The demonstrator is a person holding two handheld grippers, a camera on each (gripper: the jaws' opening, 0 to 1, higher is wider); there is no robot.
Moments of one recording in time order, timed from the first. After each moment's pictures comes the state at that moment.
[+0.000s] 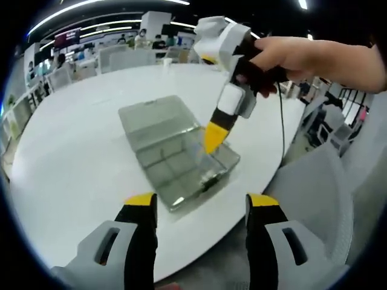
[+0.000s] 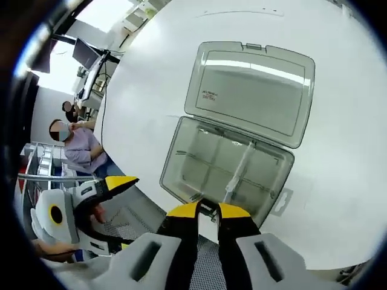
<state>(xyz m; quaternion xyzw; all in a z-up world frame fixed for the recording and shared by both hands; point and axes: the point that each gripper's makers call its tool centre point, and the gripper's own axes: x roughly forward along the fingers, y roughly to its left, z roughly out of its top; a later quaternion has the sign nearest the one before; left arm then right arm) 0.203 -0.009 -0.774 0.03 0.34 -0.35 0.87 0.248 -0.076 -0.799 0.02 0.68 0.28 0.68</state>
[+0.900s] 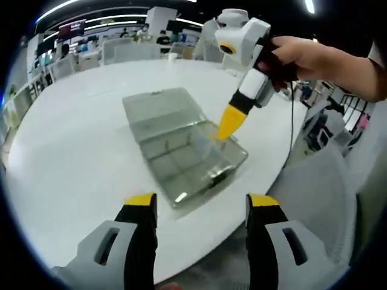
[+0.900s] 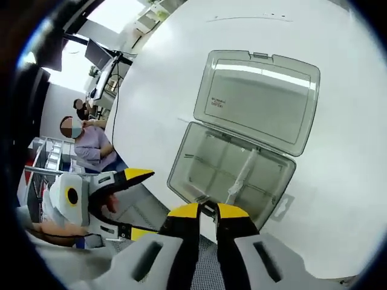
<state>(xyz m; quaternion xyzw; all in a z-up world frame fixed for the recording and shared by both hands) 0.208 -0.004 -0.791 0.01 0.36 -0.34 0.87 0.246 -0.081 -0.794 0.04 0.66 0.32 0.68</state>
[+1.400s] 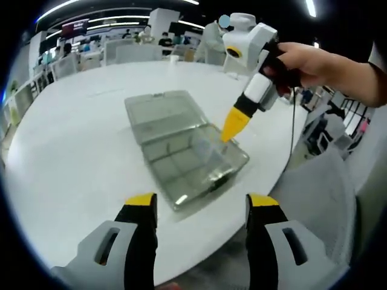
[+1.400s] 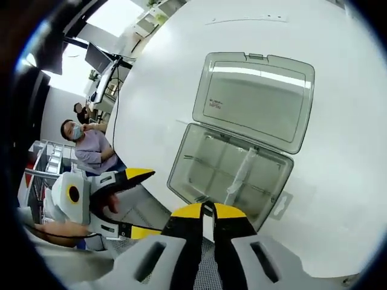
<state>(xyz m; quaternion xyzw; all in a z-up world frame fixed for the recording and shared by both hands) 0.214 -0.004 -0.789 0.00 0.35 -0.34 0.87 0.252 -0.081 -0.791 0.05 0.66 0.31 0.69</state>
